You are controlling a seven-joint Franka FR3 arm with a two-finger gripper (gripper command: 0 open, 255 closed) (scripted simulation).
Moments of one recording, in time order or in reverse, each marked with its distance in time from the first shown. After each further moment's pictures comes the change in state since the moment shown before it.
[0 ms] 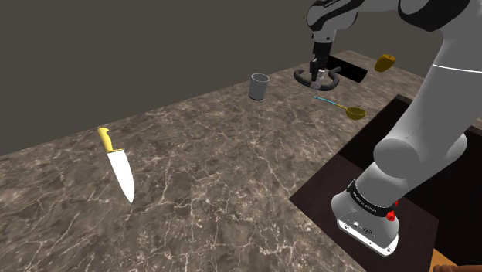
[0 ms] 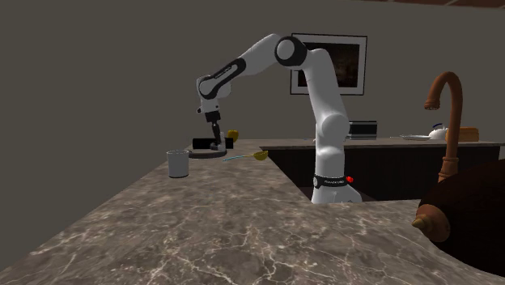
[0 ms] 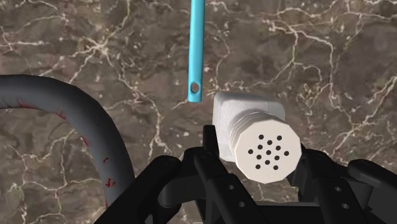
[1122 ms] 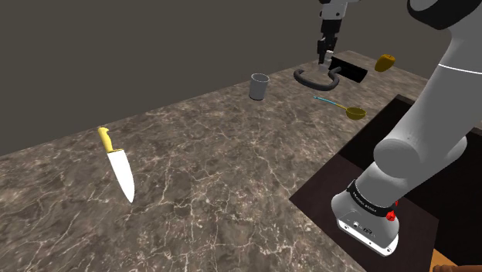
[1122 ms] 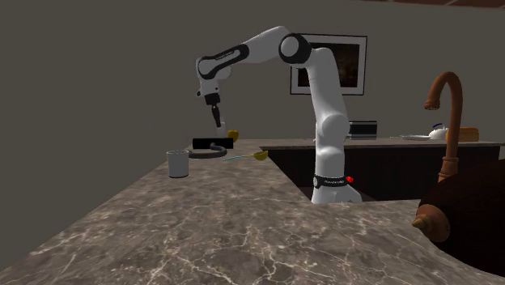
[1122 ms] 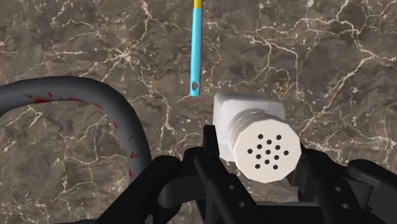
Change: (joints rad) arm 0.005 -0.052 -0.002 0.163 -0.010 -0.214 -0.012
